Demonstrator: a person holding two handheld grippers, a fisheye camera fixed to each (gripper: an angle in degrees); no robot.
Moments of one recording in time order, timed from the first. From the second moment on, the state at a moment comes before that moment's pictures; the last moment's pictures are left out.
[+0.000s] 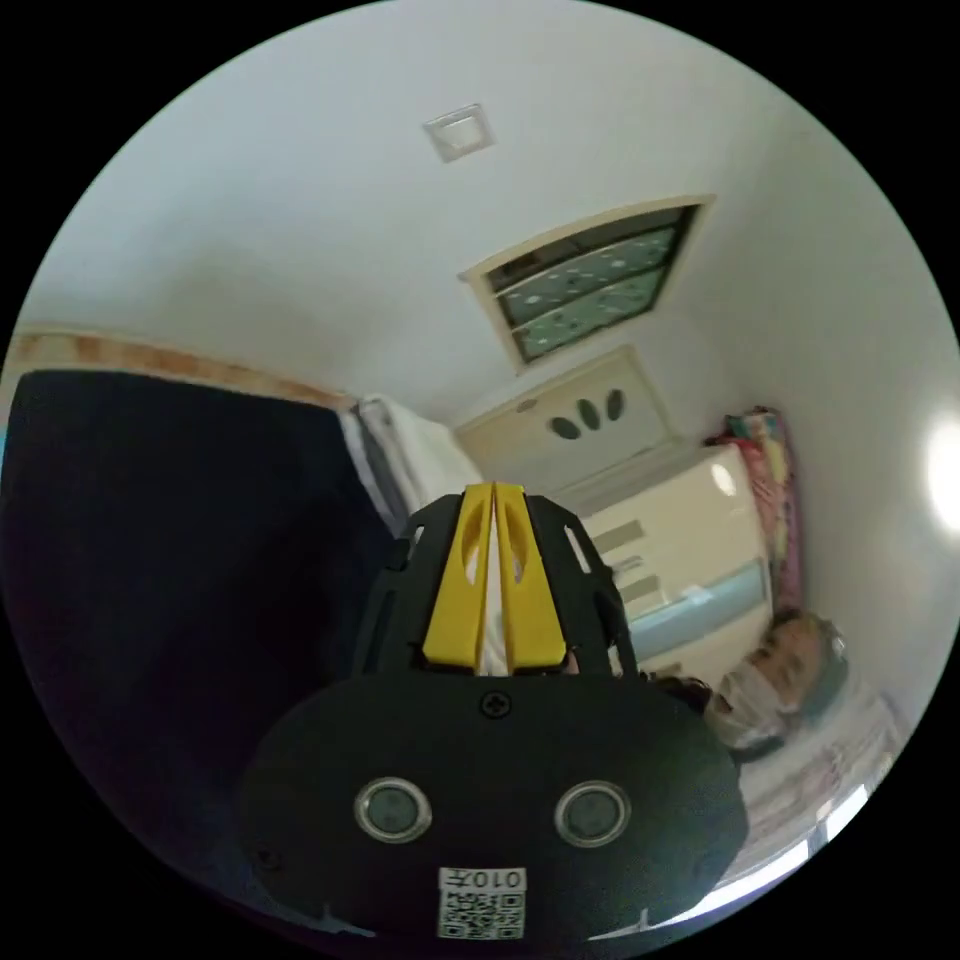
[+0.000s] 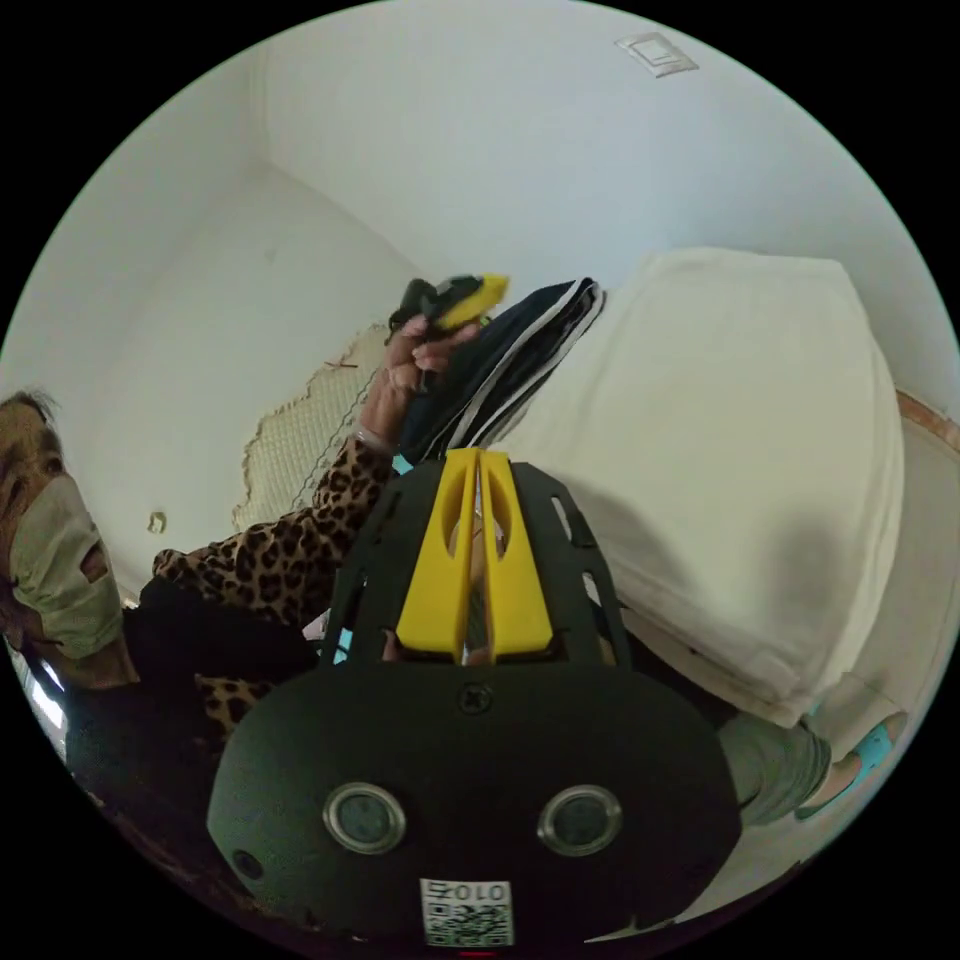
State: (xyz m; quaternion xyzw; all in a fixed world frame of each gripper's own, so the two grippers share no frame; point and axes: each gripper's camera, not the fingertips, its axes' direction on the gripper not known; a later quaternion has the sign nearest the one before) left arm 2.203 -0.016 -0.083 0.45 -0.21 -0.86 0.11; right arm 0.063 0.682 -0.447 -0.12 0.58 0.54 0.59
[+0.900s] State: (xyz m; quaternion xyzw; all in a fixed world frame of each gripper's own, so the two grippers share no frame) left arm 2.134 -0.122 -0.067 0.12 -0.19 -0.97 0.06; right arm 0.392 0.876 -0.589 -0.38 0.52 0.65 0.39
